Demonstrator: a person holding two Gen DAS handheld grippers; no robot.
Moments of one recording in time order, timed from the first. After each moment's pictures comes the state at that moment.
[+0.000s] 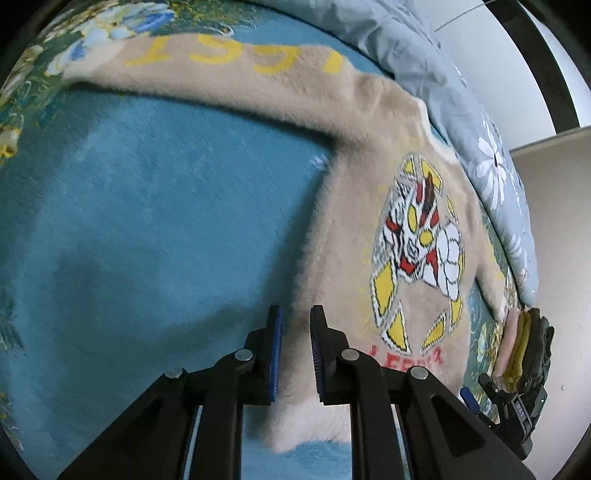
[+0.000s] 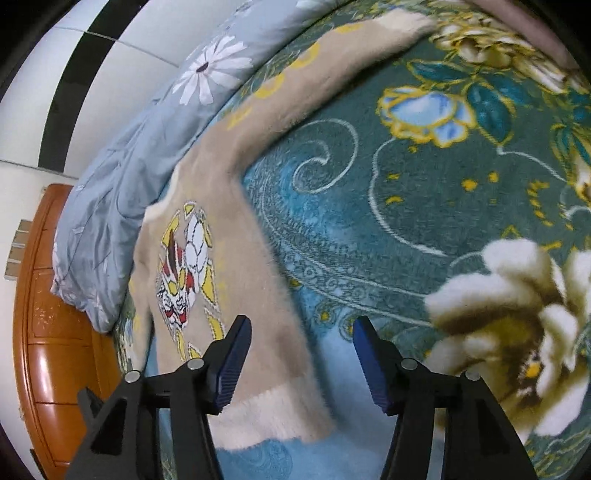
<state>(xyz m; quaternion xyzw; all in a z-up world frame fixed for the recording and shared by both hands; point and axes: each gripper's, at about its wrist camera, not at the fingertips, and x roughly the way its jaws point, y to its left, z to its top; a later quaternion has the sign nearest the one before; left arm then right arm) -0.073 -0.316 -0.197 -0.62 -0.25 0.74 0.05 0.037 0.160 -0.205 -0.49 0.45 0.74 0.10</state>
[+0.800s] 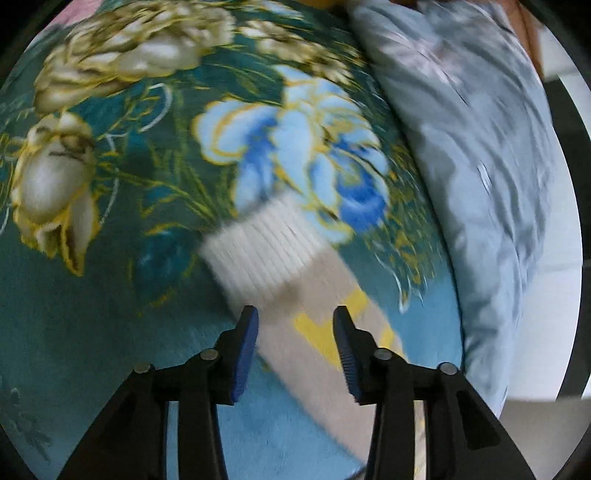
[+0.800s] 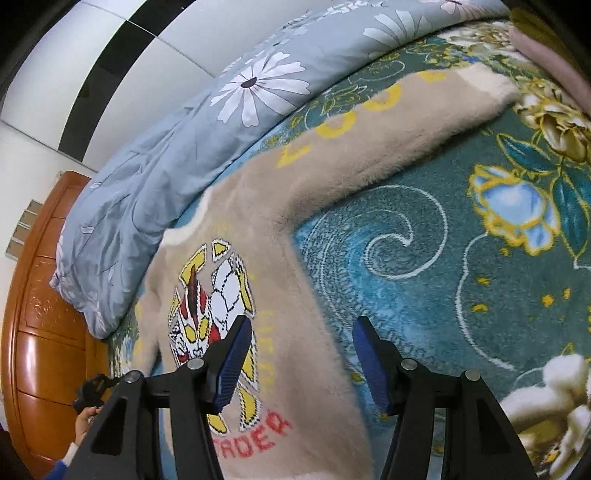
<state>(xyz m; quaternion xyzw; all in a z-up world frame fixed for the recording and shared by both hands) -0.178 -0.523 -0.231 -0.45 -0.50 0.71 -0.23 -0.036 0.156 -0.190 -0.44 0.39 0.80 0.10</state>
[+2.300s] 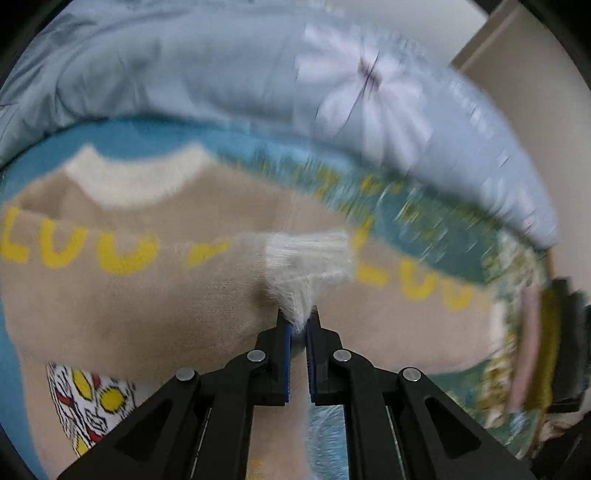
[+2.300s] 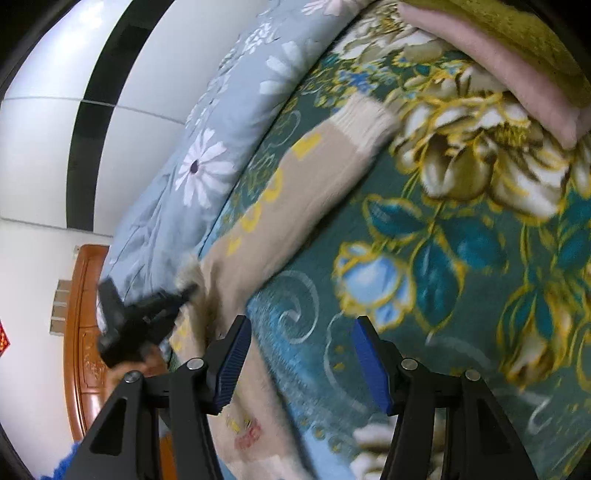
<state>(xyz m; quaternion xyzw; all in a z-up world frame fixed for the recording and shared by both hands) -0.246 0.024 -0.198 -0.62 -0.05 0.77 0.14 0.036 0.330 -0.182 -0.40 0.53 0.74 0.10</state>
